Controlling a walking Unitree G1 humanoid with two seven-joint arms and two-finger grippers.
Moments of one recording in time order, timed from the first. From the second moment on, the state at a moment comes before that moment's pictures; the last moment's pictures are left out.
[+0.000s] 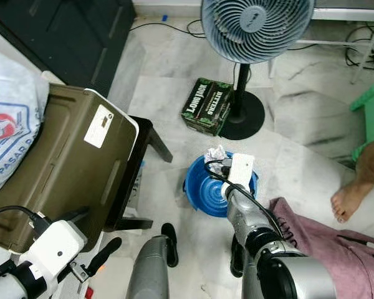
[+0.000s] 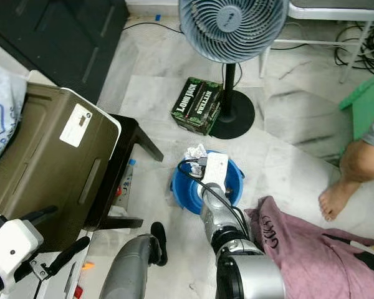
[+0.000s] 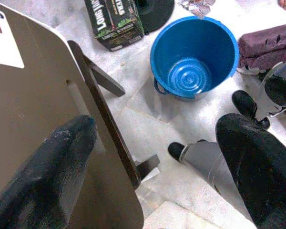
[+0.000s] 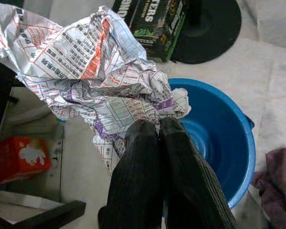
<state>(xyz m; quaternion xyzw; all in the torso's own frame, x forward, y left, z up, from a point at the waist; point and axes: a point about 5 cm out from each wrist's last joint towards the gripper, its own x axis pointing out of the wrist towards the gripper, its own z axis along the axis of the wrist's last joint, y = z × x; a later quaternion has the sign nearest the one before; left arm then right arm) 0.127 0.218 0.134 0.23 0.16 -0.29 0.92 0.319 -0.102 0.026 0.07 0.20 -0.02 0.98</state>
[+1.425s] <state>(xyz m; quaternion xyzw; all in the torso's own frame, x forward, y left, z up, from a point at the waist) 0.234 0.137 0.116 0.14 0.00 -0.27 0.95 0.211 -0.136 0.027 -0.01 0.18 0.23 0.96</state>
